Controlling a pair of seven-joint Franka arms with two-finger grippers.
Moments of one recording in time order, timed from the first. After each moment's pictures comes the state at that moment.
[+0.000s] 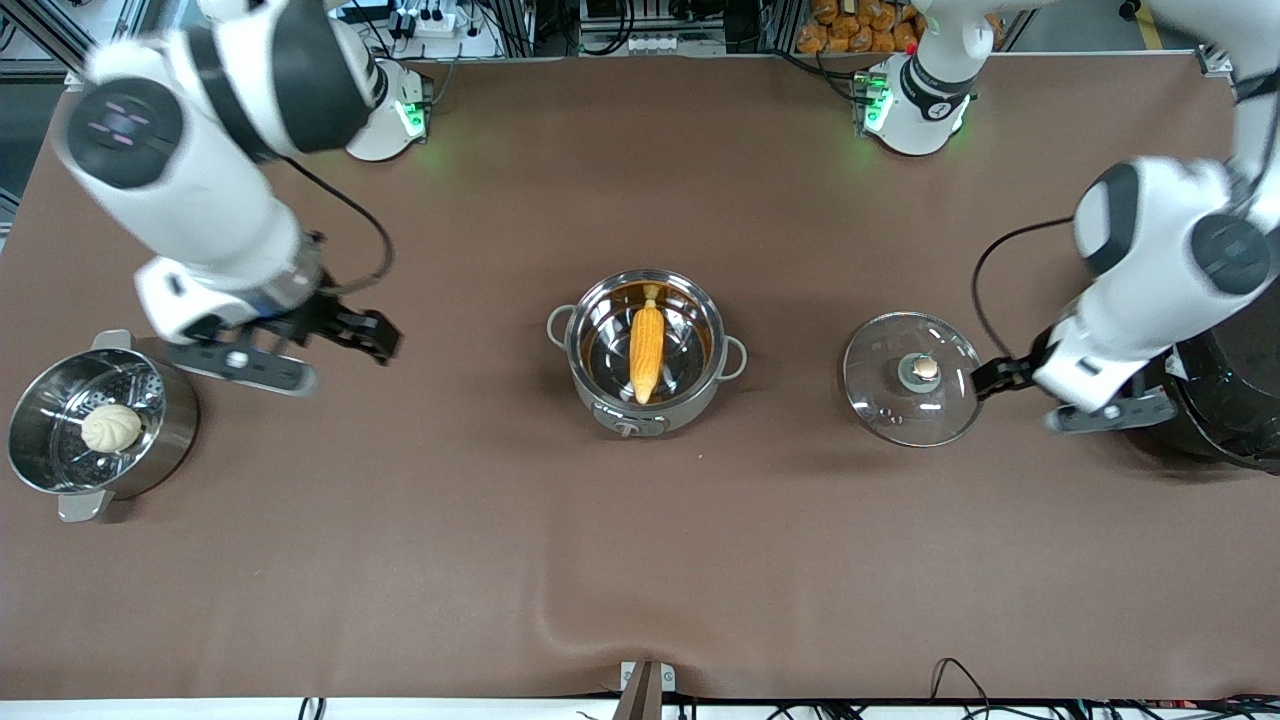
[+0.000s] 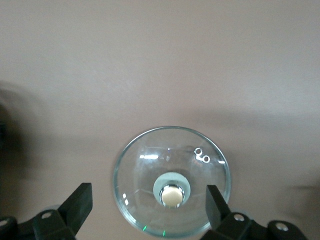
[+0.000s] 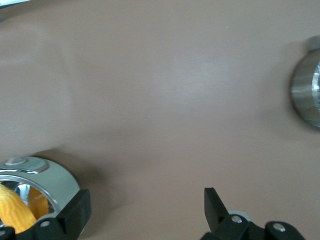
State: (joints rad) left arm 0.09 0.17 -0.19 -1.82 0.06 2.05 -0.21; right arm 0.54 0.25 -0.26 -1.38 -0.02 1.62 0.52
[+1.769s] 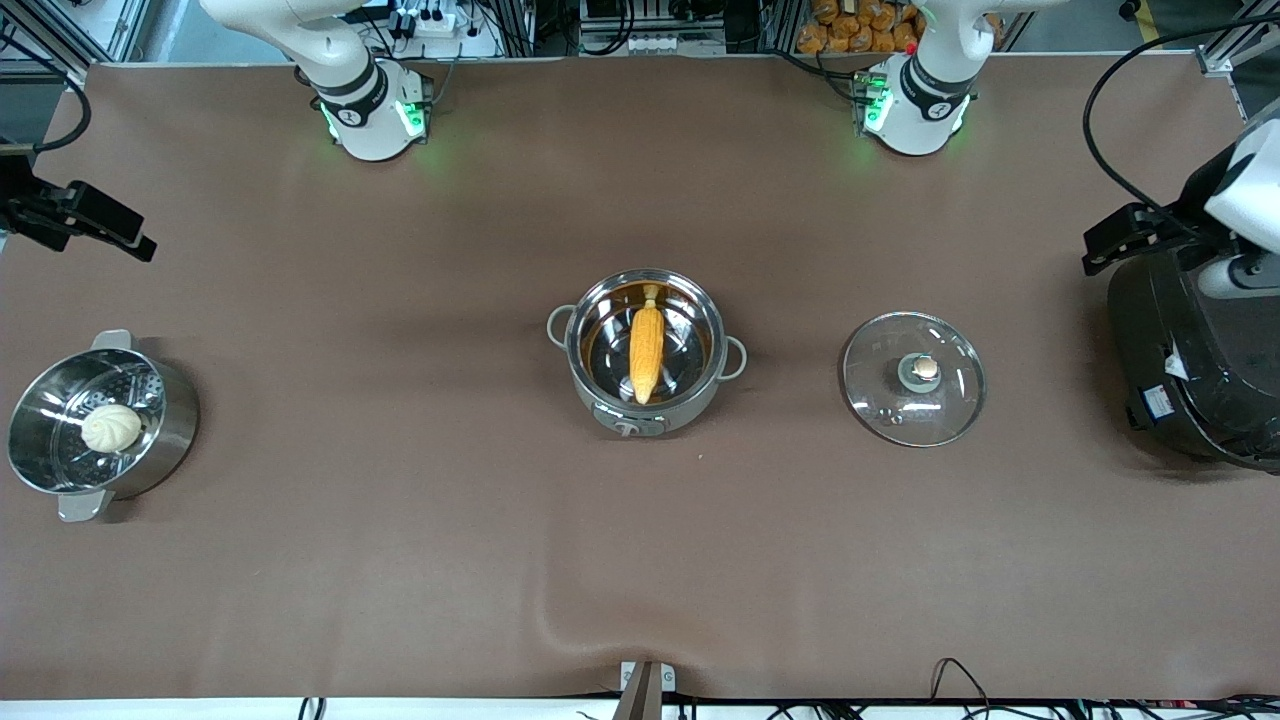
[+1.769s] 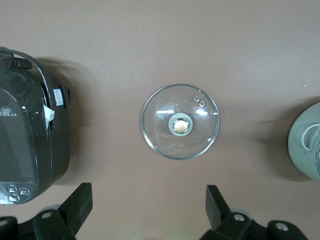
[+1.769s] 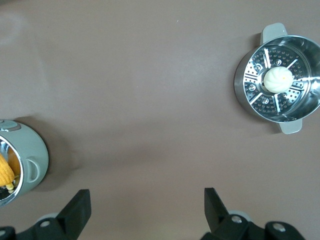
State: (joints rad) left arm 0.01 0.03 -0.08 -1.51 0.03 1.51 -0.11; right arm 0.24 0.01 -0.26 -1.46 0.05 1.46 0.15
